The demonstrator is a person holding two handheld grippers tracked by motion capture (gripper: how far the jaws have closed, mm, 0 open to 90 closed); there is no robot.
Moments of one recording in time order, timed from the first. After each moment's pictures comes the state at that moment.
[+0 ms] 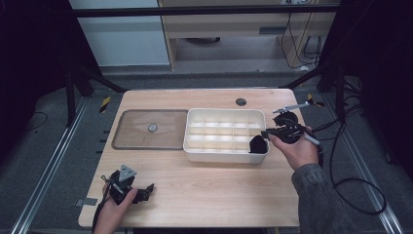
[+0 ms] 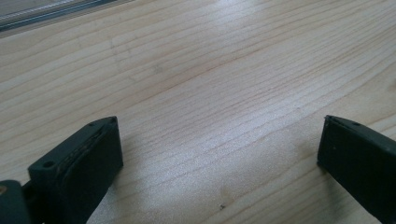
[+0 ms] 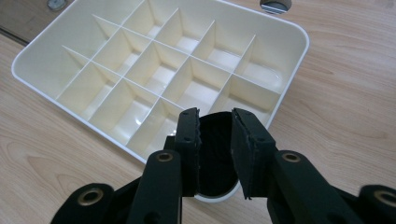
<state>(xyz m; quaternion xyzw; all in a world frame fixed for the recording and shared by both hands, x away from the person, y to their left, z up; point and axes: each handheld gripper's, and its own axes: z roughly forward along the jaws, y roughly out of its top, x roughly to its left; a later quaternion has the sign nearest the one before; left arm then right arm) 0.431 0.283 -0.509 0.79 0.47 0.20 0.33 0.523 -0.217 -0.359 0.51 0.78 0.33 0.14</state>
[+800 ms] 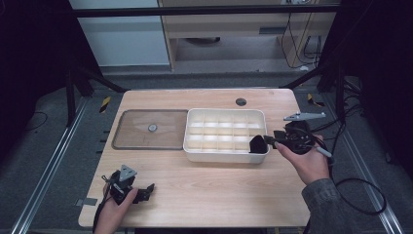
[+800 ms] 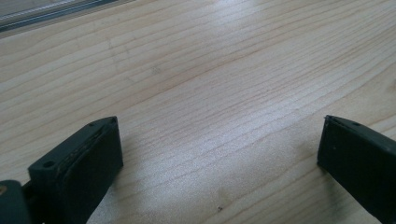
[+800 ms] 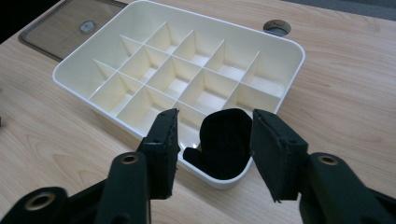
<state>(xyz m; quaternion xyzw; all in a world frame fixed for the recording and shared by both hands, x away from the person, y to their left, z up) 0.432 0.282 -0.509 0.79 0.47 0.21 0.33 0.485 -0.231 -0.351 0.48 0.77 0.39 0.17</state>
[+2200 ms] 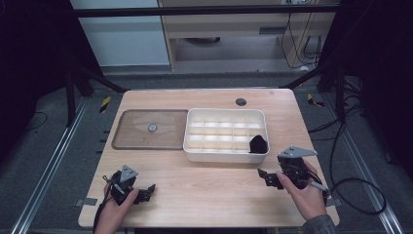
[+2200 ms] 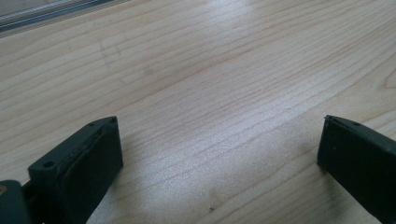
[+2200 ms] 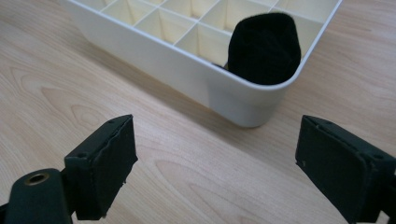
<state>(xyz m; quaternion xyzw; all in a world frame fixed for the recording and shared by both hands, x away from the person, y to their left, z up) 0.431 0.280 -0.509 0.80 0.47 0.20 0.33 0.432 -0.226 -0.426 0.46 0.78 0.38 0.18</state>
